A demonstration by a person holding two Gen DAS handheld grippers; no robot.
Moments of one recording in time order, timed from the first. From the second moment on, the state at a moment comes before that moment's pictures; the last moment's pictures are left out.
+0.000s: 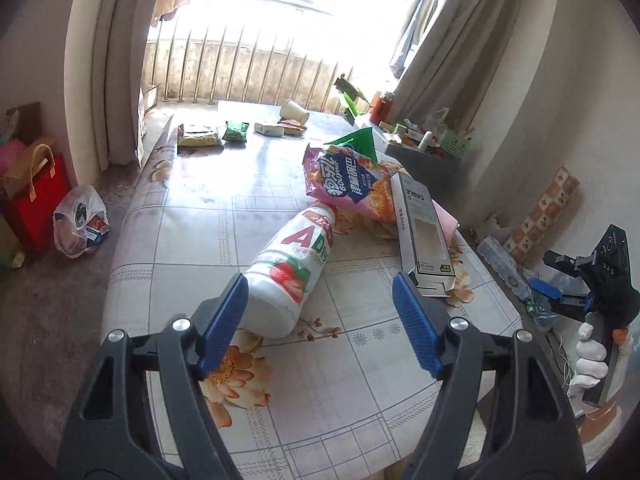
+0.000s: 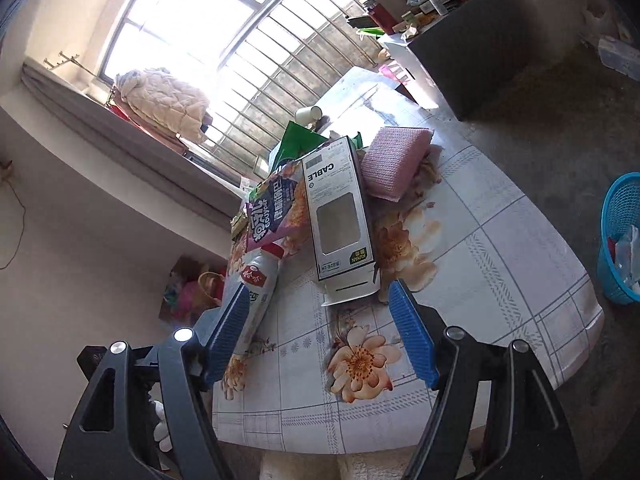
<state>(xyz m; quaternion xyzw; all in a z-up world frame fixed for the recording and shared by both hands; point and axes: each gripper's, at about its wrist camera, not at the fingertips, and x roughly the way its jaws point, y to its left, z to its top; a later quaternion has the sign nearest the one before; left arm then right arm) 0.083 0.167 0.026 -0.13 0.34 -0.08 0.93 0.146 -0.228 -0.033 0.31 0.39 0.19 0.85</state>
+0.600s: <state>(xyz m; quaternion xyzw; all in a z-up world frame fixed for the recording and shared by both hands) 0.108 0.219 0.003 -0.17 0.36 -0.07 0.91 0.198 -0.152 -0.025 0.16 0.42 0.06 0.89</state>
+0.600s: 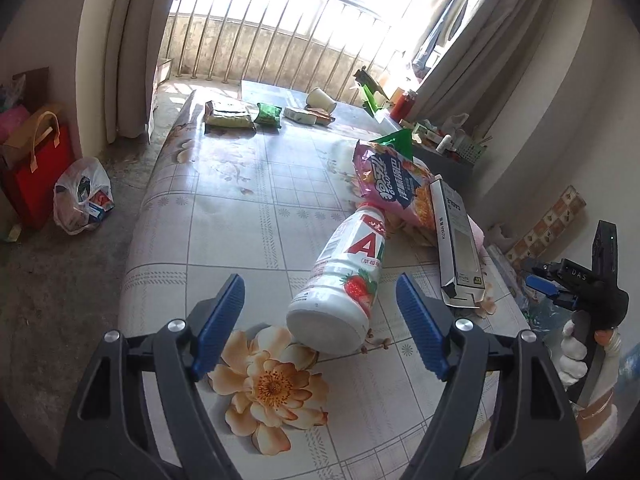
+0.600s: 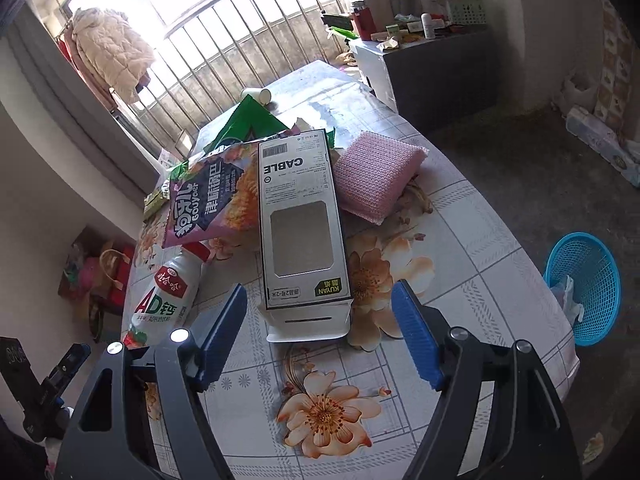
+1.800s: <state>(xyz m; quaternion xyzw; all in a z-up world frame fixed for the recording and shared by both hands) 0.182 0.184 -0.008 -0.10 0.45 -0.14 0.87 0.313 -0.096 -0.076 0.06 0.46 0.05 0.89</state>
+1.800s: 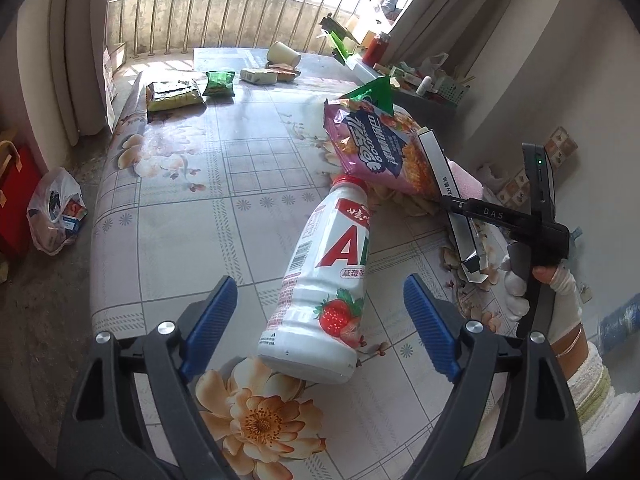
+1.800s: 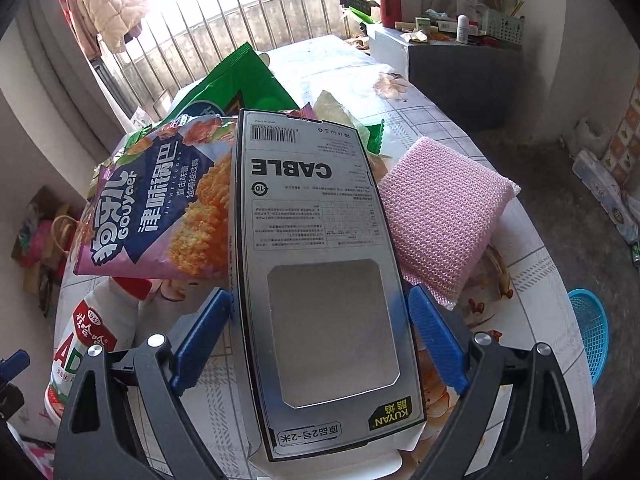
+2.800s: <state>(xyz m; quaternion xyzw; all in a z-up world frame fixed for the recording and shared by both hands) 0.176 0.144 -0.055 -0.04 0.57 -0.09 0.82 0.258 -0.124 -0.073 0.06 0.49 0.11 0.86</state>
